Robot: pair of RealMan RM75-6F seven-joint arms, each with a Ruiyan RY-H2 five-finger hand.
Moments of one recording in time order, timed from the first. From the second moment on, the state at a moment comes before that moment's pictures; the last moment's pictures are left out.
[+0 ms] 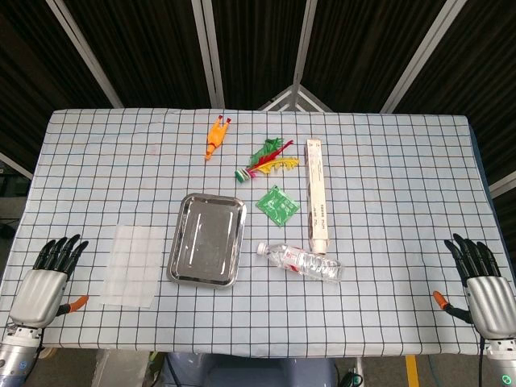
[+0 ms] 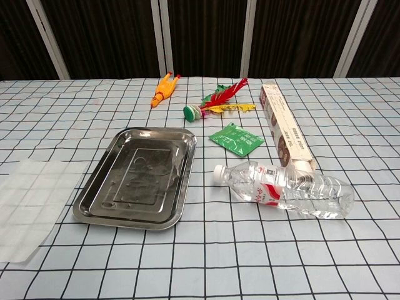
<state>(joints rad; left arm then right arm) -0.09 -1.23 0.03 -1.59 1.60 1.47 0.22 0.05 -1.12 0.02 -1.51 -1.62 1.56 0.13</state>
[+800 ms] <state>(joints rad) -0.12 -1.27 0.06 -1.56 1.60 1.38 0.28 0.05 -1.12 0.02 -1.52 -1.62 1.56 0.13</state>
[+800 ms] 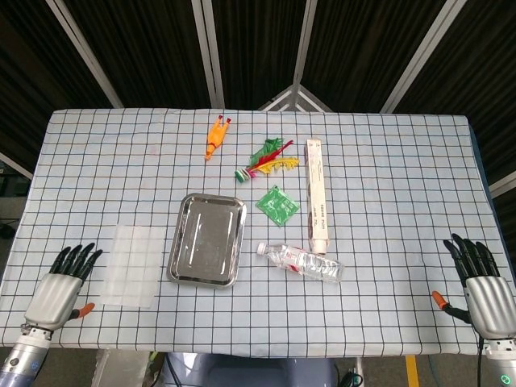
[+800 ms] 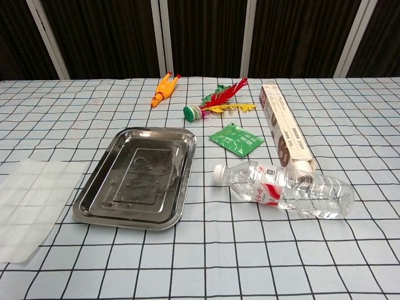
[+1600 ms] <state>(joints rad) -0.16 -1.37 0.08 -1.42 1.57 1.26 0.39 0.05 -1.12 0.02 -1.52 -1.62 1.56 0.14</state>
